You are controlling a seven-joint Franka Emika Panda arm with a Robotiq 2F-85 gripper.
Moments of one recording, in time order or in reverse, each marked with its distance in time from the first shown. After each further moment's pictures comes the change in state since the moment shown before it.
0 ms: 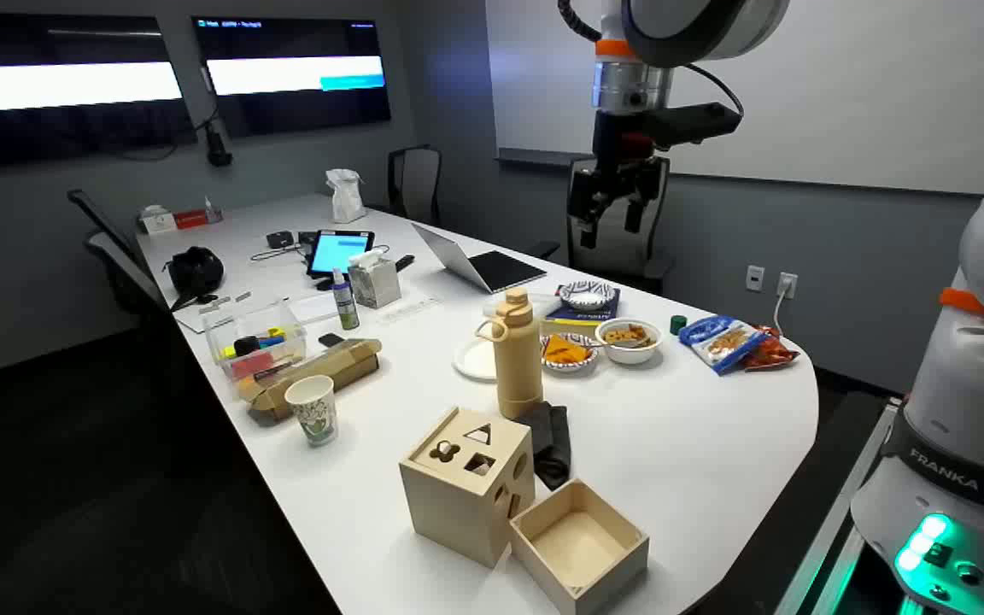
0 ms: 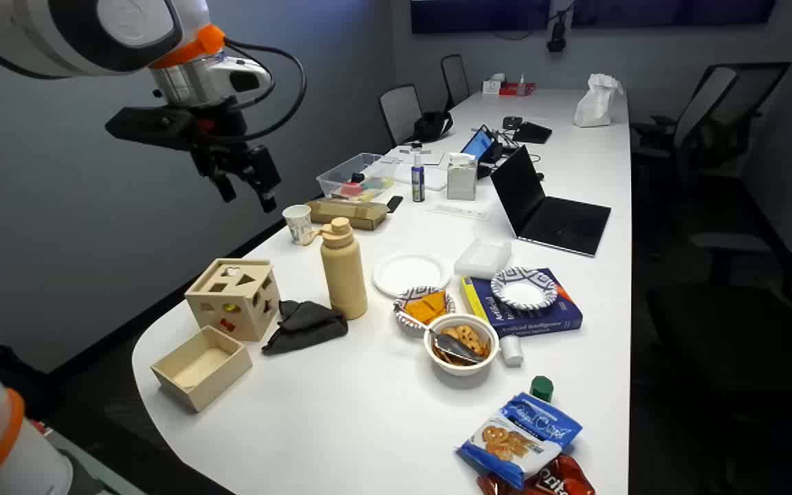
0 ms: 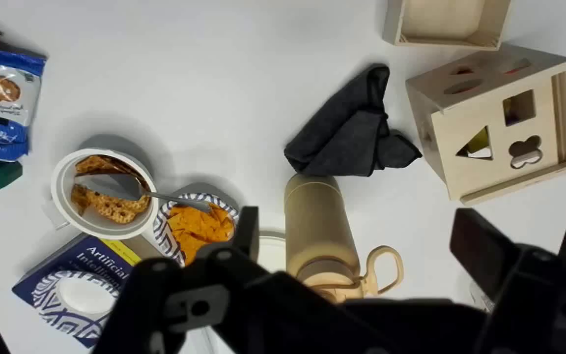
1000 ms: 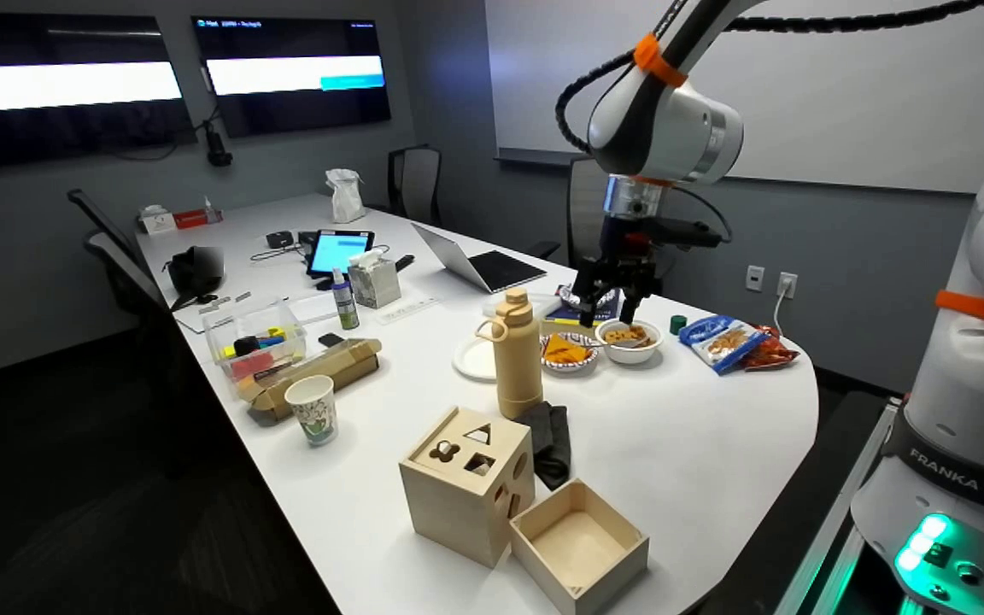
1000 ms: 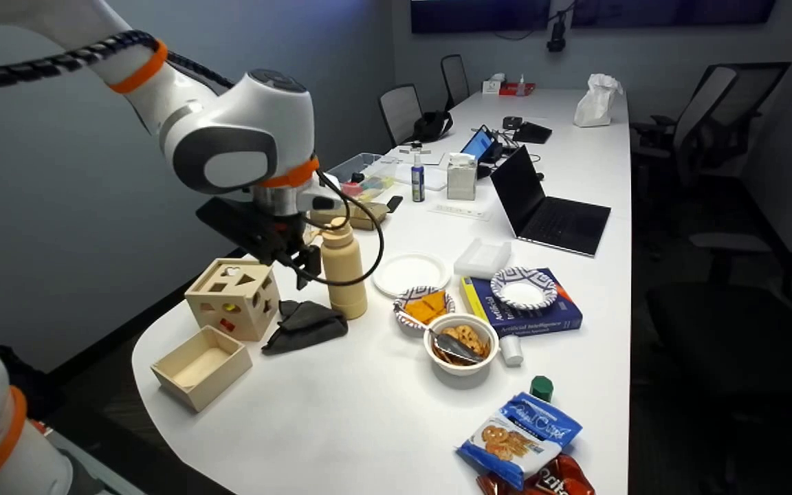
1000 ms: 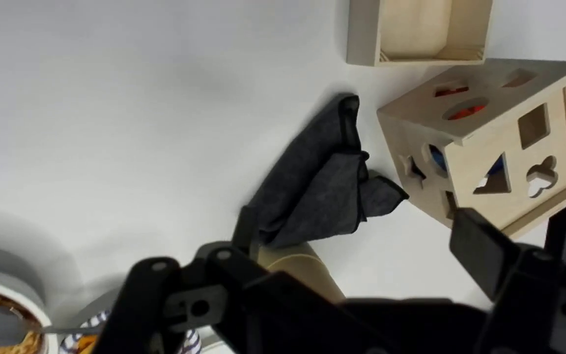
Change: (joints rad) arm 0.089 0.428 -0.239 -0.026 0.439 0.292 -0.455
